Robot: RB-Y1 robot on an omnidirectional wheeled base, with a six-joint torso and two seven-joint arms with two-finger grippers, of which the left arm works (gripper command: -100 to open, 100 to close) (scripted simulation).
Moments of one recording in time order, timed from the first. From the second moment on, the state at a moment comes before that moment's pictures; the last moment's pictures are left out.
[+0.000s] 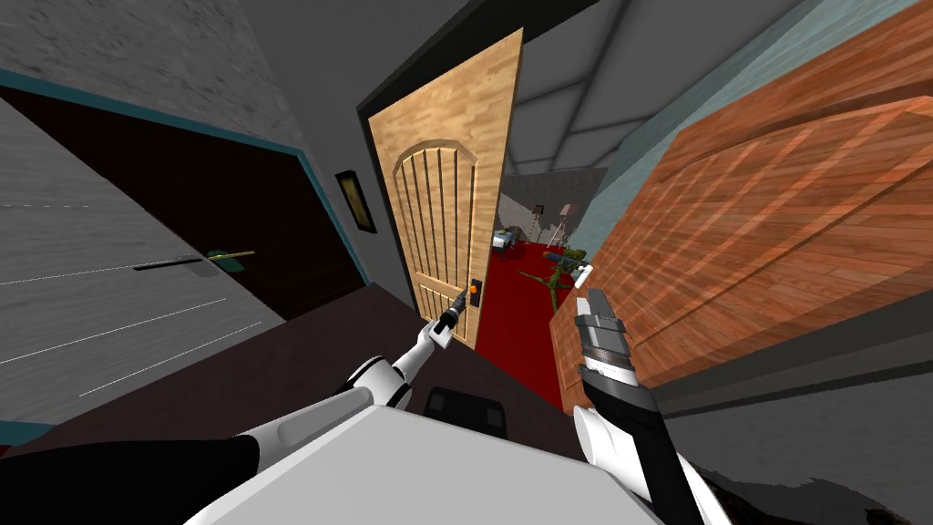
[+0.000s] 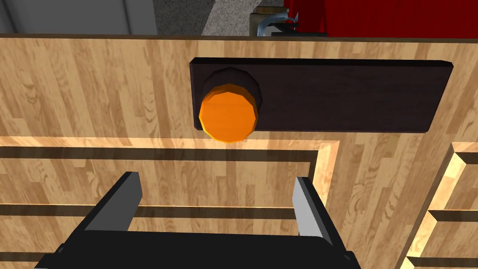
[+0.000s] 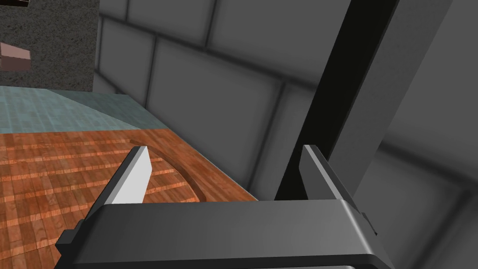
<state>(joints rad) -0.45 0.04 -0.21 -0.71 -0.04 -0.46 0.17</state>
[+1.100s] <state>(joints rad) -0.45 0.02 -0.21 -0.71 -0.04 -0.47 0.17</state>
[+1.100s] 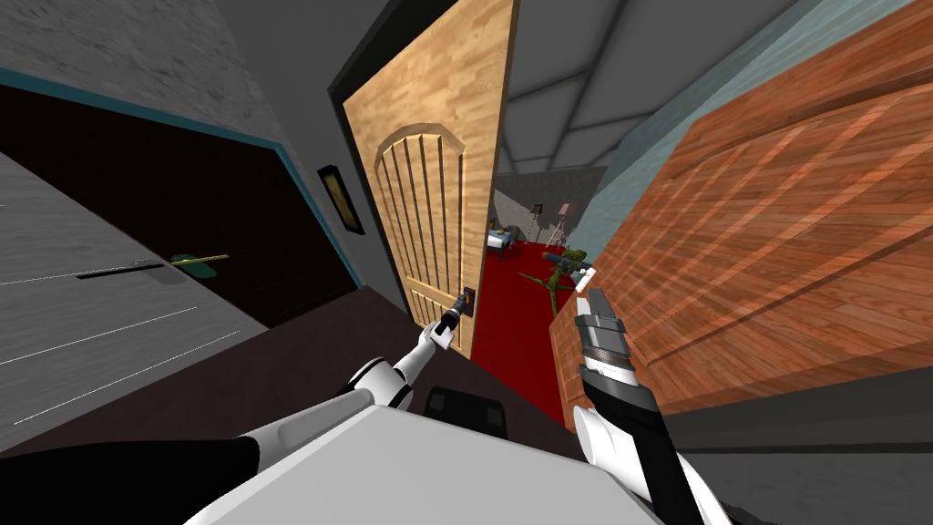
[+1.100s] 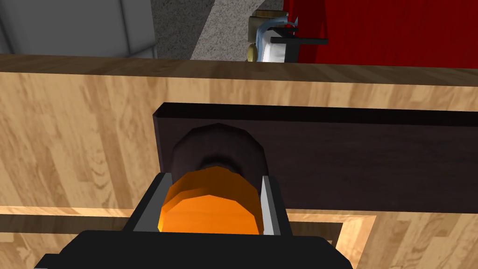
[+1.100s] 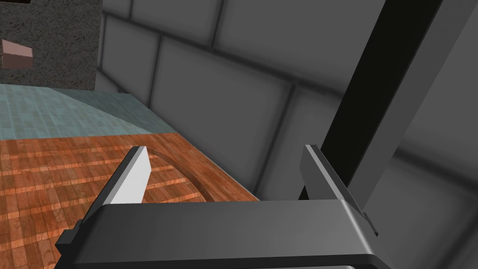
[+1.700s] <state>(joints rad) -0.44 0.04 -0.18 -0.71 -0.03 -0.46 0.16</state>
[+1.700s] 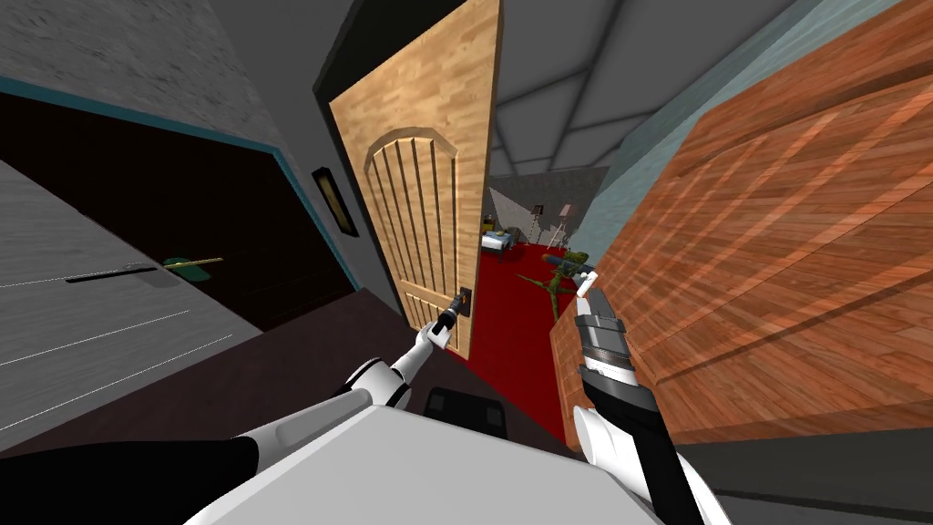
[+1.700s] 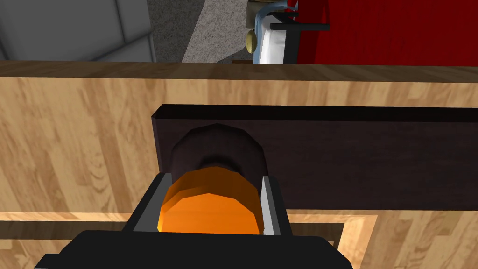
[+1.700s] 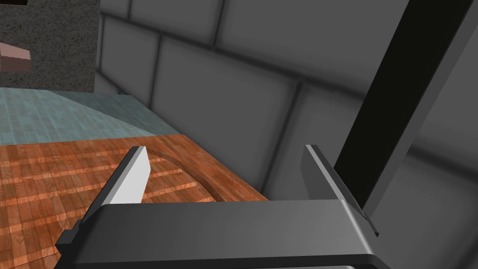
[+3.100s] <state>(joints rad) -0.42 0.10 -0.05 -0.74 0.00 -0.44 0.11</state>
